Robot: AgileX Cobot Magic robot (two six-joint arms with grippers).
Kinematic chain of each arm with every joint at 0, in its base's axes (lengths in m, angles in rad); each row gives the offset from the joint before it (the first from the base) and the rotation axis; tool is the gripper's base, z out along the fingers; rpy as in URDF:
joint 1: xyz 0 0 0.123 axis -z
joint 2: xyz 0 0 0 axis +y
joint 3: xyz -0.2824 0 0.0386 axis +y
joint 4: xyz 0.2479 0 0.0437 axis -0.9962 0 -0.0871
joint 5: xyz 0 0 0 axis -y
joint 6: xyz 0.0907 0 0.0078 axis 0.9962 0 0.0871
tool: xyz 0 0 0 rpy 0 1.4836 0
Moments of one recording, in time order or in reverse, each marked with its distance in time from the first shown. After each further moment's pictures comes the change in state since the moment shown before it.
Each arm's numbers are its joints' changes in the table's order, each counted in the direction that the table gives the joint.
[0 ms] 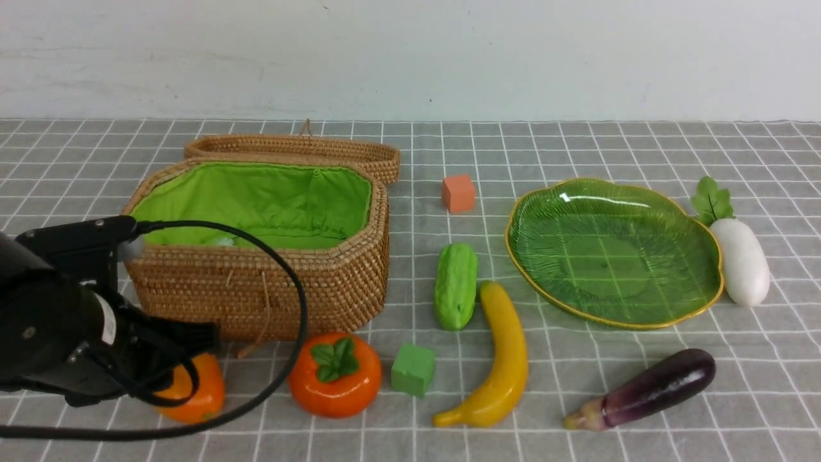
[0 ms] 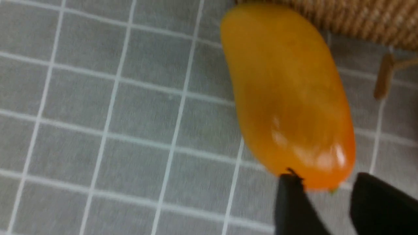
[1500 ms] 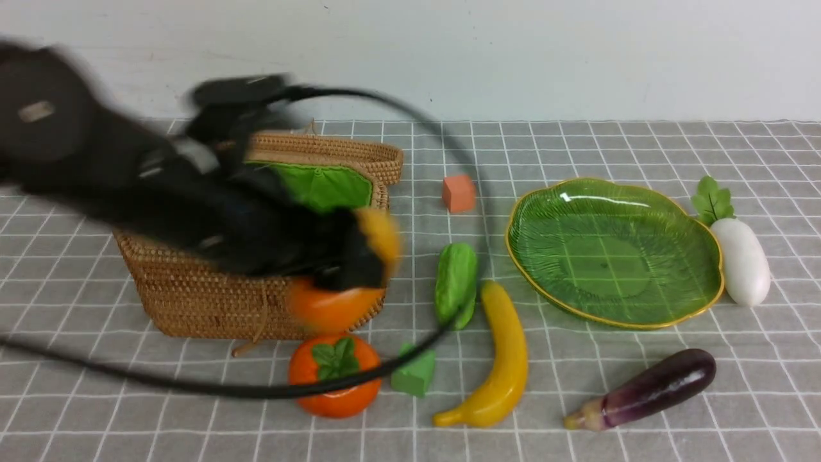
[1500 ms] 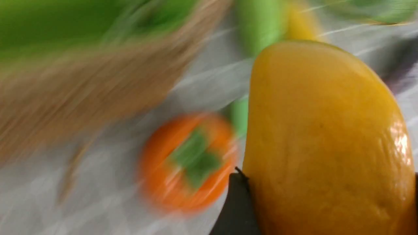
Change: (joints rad) right arm 0.000 0.000 0.000 0.190 0.122 0.276; left arm 0.163 0.099 -0.450 0.682 -0.110 0.903
